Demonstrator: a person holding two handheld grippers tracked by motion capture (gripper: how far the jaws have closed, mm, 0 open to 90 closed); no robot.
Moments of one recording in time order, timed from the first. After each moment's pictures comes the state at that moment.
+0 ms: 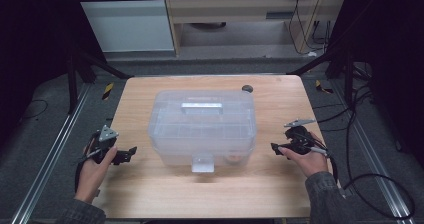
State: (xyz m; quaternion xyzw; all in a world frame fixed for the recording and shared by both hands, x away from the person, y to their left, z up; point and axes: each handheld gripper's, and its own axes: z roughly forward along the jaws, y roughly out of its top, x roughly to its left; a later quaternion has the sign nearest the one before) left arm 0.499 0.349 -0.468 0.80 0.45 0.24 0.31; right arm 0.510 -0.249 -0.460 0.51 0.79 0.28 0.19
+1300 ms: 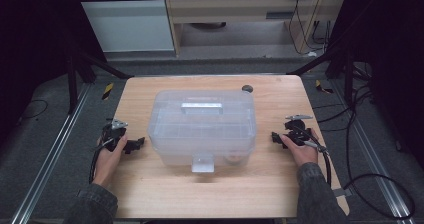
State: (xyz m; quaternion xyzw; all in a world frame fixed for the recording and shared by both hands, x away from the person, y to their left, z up) left arm 0.557 0.346 -0.507 0.78 0.50 0.22 0.32; right arm 0.561 -0.262 -0.506 0.58 0.72 0.29 0.24
